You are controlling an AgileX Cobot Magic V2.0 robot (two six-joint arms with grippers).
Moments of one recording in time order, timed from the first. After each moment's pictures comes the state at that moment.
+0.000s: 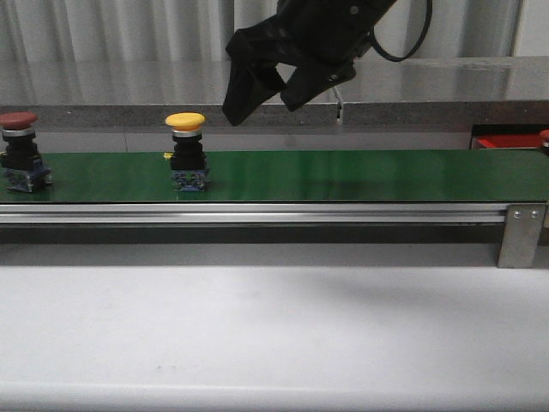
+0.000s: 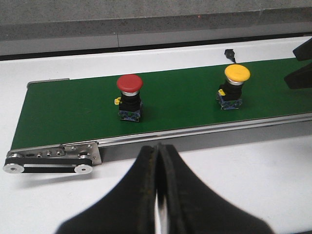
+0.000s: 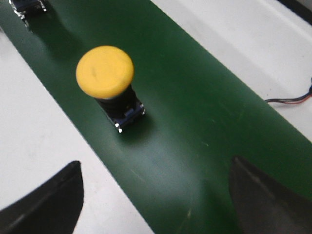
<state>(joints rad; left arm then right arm) -0.06 0.55 -0.70 -0.25 0.70 0.18 0.48 1.80 -1.41 0.53 0.49 -0.61</state>
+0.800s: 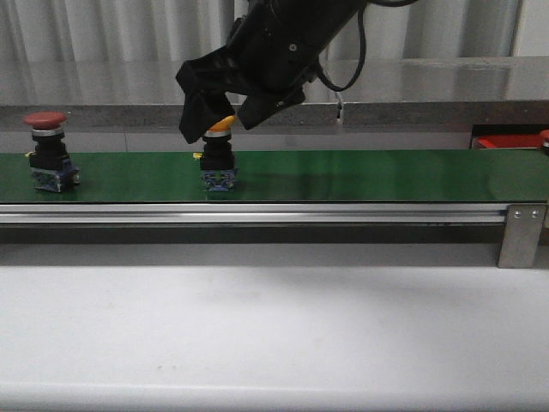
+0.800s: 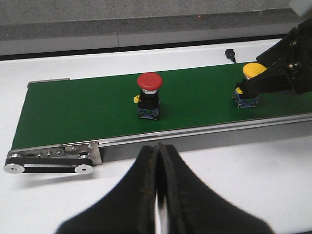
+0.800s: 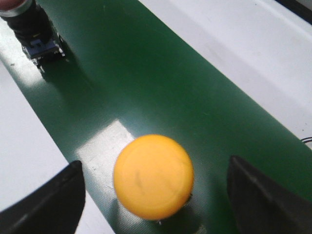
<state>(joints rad) -0.06 0.55 -0.70 -0.25 0.70 0.18 0.52 1.96 -1.55 0.58 0.45 -0.62</state>
